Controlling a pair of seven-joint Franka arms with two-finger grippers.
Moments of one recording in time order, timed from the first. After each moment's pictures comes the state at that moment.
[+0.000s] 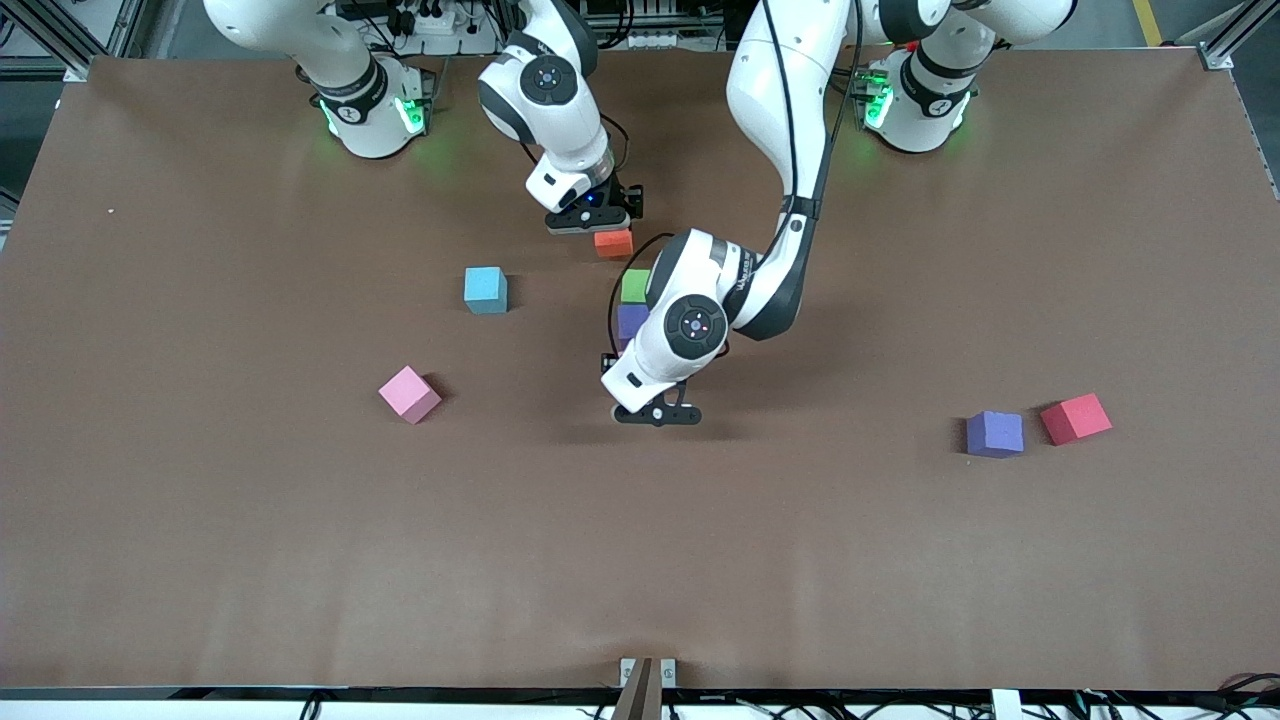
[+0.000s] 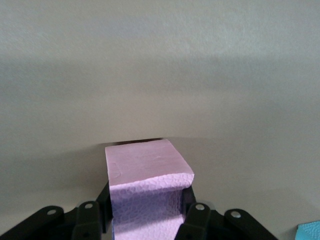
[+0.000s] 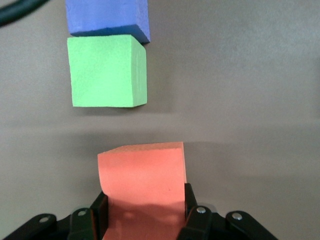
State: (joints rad) left arm -1.15 1.02 0.65 -1.22 -0.92 1.97 -0.32; right arm 0.95 0.23 0.07 -2.33 0.18 2.67 0.90
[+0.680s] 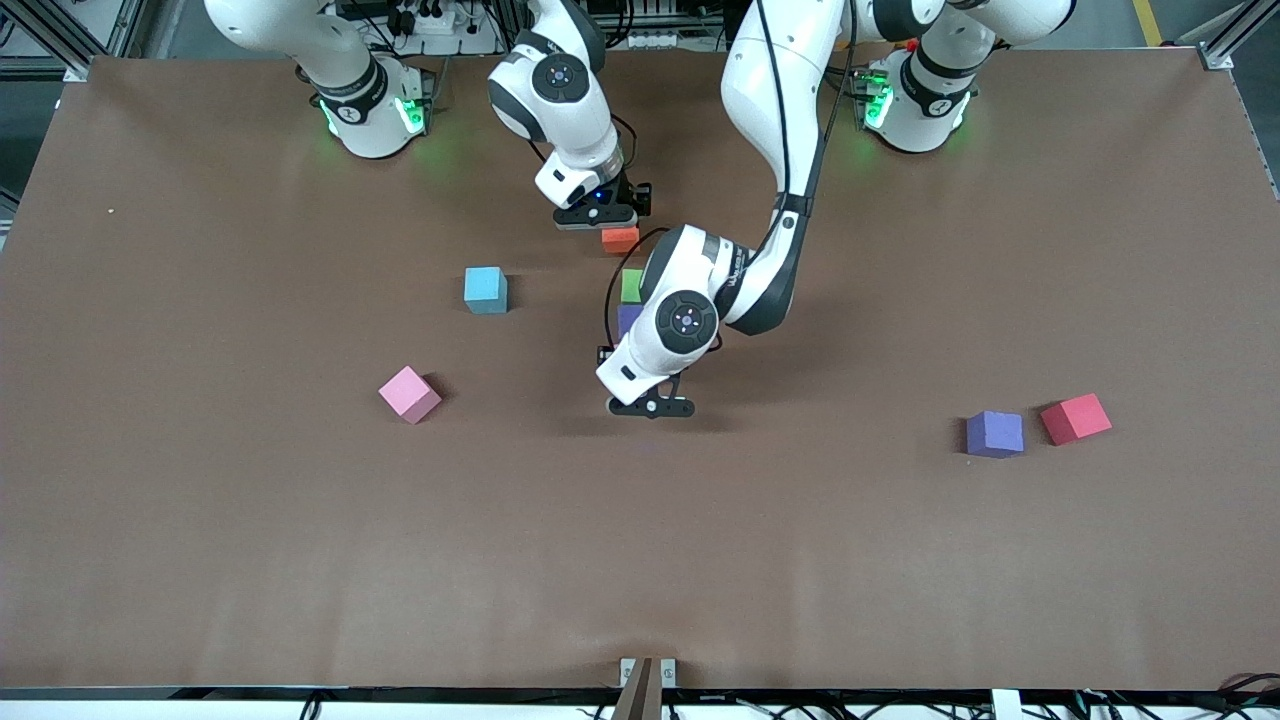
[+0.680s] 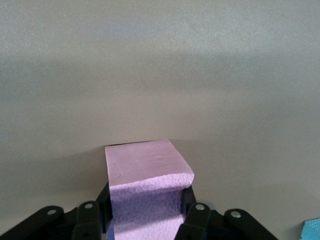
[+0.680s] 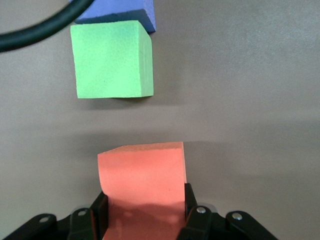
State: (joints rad) left arm -1.16 1.02 0.65 -1.24 -0.92 1.98 -0.32; right arm 0.97 0.25 0.06 -2.31 0.18 2.67 0.93
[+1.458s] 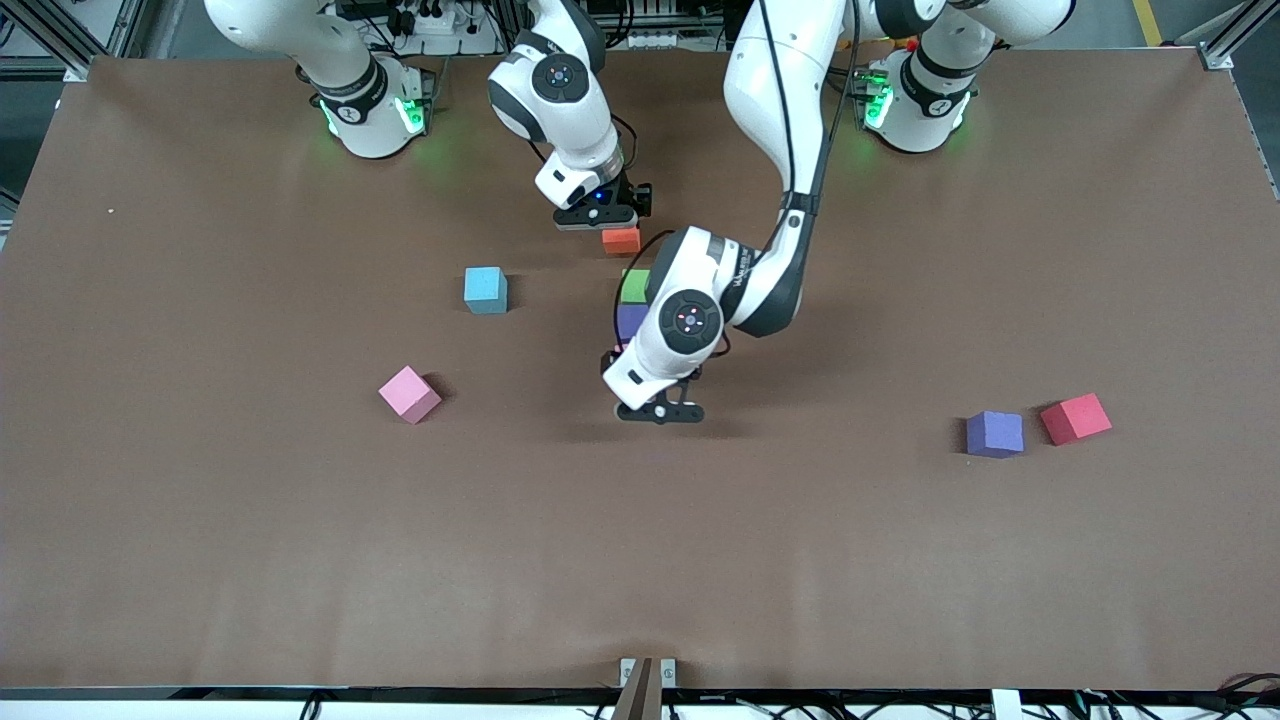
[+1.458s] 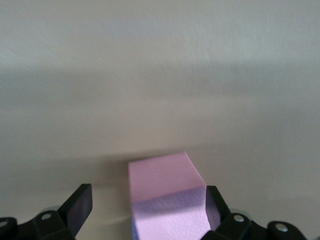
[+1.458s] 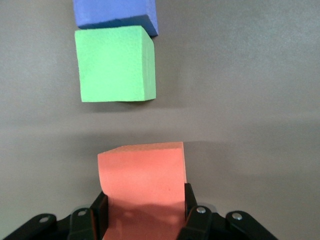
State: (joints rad) left arm -1.17 1.01 0.72 -1.24 -0.88 1.96 -0.31; right arm 0.97 0.25 0.06 -2.30 0.18 2.67 0.93
